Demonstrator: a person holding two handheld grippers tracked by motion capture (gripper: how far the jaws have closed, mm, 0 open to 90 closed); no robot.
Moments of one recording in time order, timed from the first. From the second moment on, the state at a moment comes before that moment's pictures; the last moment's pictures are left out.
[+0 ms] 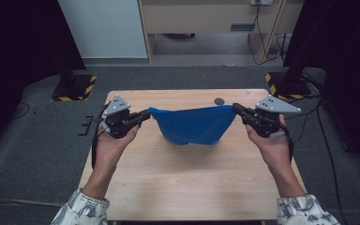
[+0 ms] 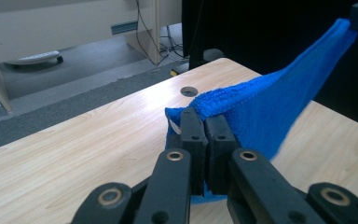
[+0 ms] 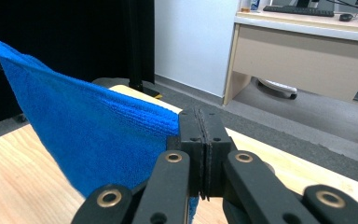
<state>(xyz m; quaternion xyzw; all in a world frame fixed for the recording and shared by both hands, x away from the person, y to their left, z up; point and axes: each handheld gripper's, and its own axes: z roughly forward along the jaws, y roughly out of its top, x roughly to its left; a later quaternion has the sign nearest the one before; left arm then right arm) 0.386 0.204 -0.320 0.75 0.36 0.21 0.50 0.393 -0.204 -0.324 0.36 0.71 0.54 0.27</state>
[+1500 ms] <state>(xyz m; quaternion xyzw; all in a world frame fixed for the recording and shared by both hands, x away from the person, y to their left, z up) 0.563 0.192 -0.424 0.76 0.49 0.16 0.38 0.552 -0.190 -0.435 0.47 0.73 0.43 0.25</state>
